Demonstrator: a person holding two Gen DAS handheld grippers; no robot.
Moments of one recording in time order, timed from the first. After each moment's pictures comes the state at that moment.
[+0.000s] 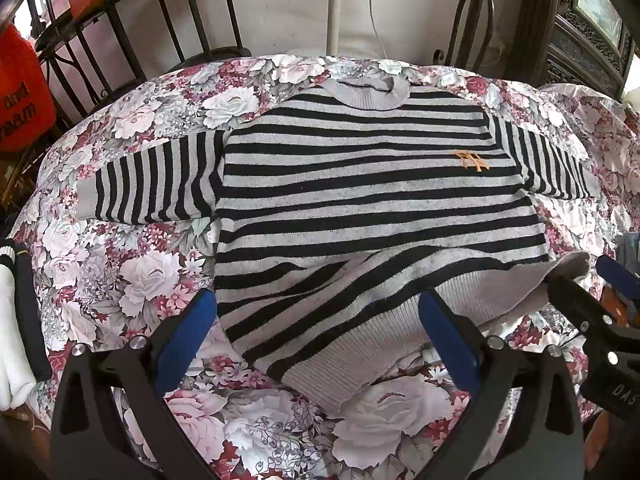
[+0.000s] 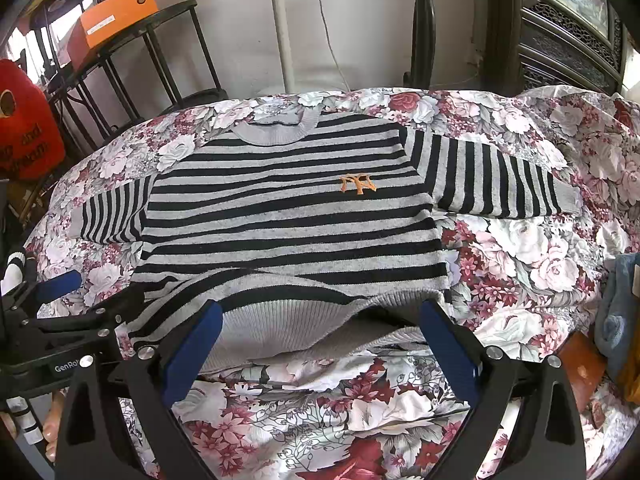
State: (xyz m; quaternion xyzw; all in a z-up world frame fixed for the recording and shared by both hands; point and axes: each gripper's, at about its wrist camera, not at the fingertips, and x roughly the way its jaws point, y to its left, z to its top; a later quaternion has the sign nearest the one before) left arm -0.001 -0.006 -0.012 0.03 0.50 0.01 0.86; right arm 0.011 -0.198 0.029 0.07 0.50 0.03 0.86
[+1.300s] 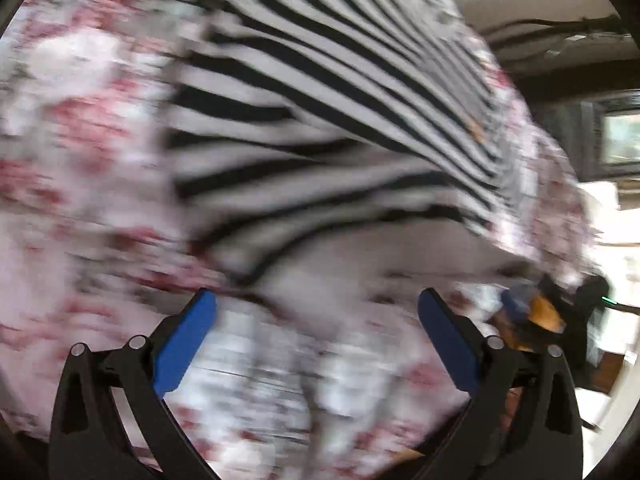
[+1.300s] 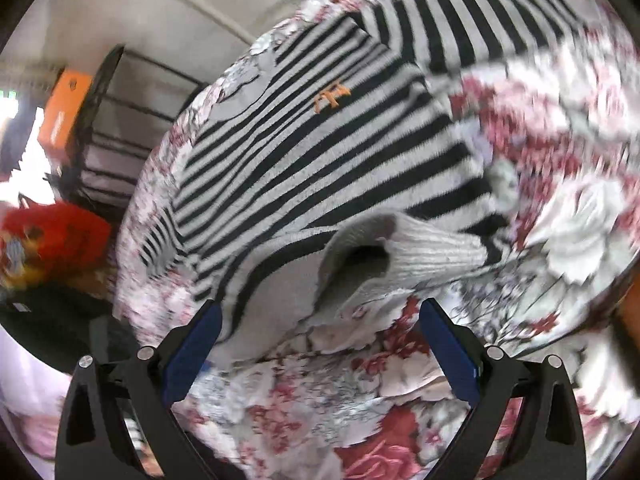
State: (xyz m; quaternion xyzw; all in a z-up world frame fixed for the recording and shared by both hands) left arm -0.019 0.085 -0.106 -0.30 0.66 -0.14 0.67; right arm 0.022 -0.269 -0.035 0.39 0.53 0.13 0.74
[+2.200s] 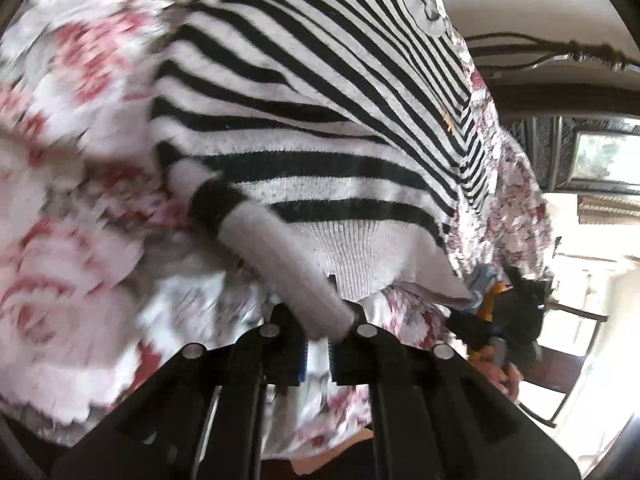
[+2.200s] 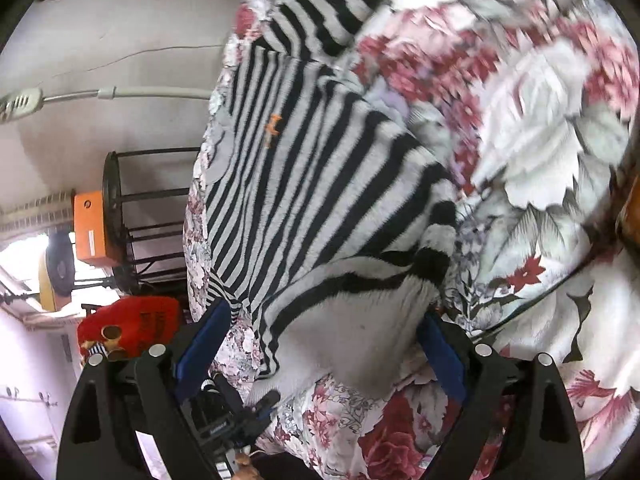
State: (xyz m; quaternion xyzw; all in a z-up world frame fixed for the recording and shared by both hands) left arm -0.051 0.112 -0.108 -0.37 0.66 -0.14 0.64; right arm -0.003 -0.334 -0.081 0.56 0.51 0.09 0.64
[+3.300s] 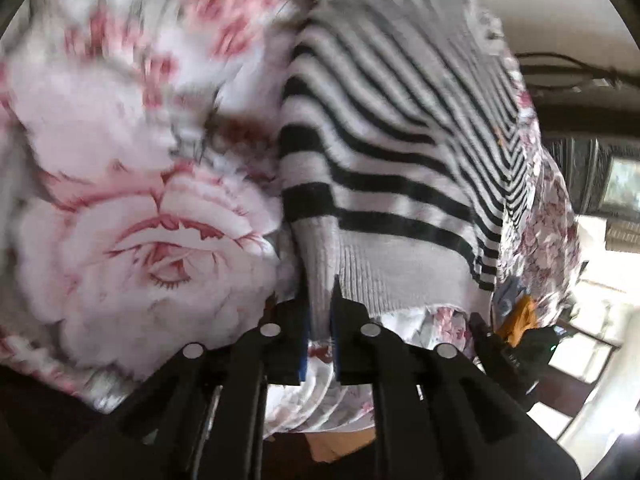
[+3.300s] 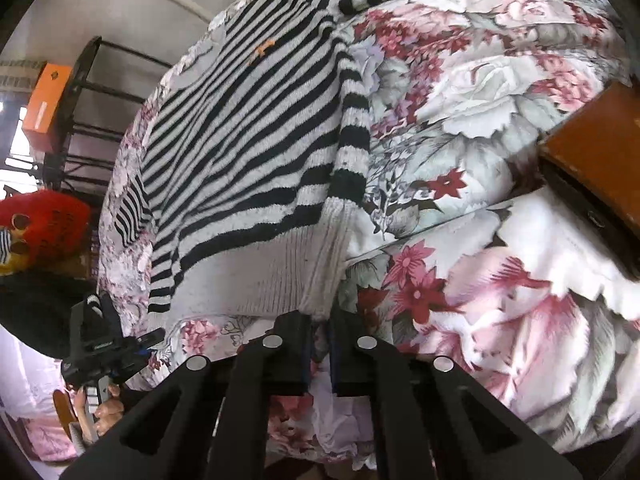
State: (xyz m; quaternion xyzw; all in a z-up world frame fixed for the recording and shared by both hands) left arm -0.059 0.154 -0.105 -0.32 0.68 -0.07 0.65; right arm -0.056 -0.296 -0.056 0.34 0.60 0.08 0.72
